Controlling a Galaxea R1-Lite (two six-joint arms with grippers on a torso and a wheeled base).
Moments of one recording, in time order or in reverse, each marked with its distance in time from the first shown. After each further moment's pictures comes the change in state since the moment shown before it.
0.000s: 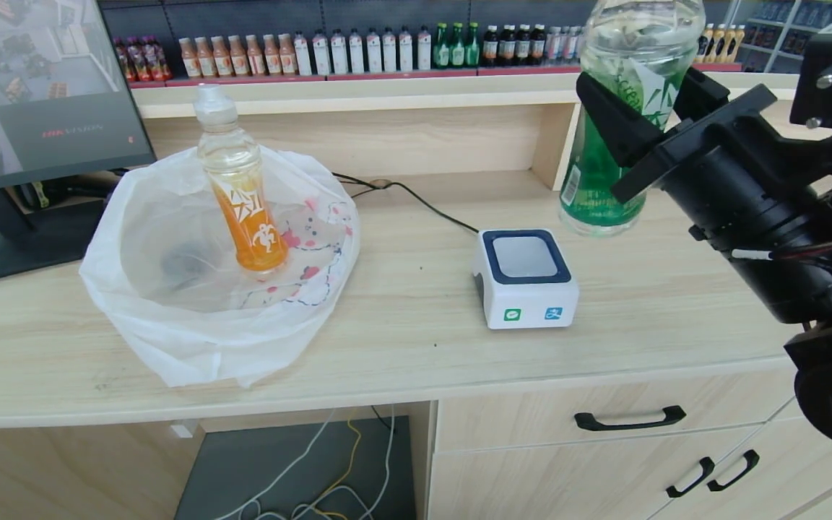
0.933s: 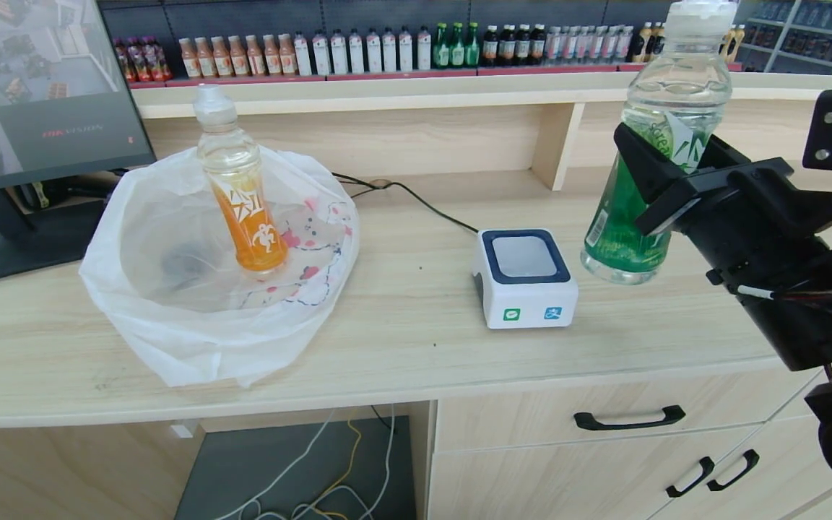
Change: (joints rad) left arm 0.000 0.000 0.000 0.000 0.000 -0.001; right arm -0.032 -0.030 0.174 -0.037 -0.233 0.144
